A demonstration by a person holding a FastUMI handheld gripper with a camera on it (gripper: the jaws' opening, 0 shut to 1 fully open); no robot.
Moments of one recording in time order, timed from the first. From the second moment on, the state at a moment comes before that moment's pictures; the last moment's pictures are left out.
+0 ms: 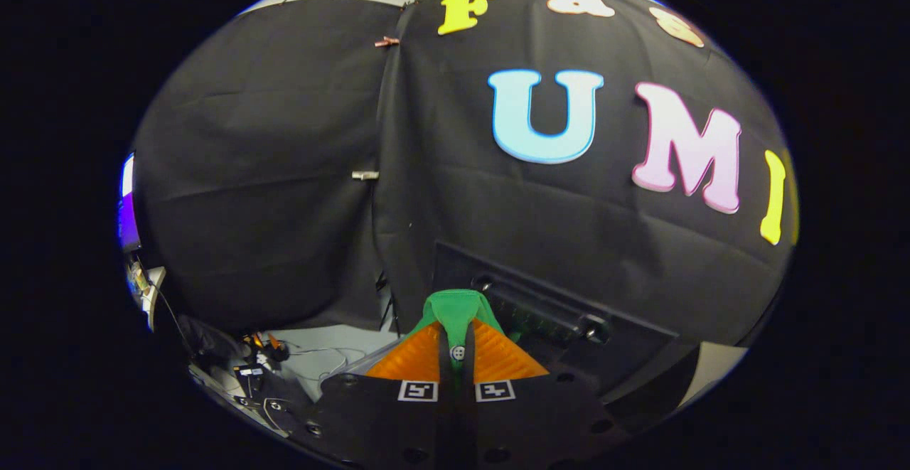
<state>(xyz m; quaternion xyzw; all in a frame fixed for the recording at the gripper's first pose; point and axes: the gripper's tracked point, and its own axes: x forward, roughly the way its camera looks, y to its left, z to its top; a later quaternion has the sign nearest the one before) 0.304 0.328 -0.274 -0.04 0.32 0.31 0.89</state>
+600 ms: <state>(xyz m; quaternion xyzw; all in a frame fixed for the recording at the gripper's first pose) 0.309 0.317 -0.333 -0.03 0.40 0.29 0.87</state>
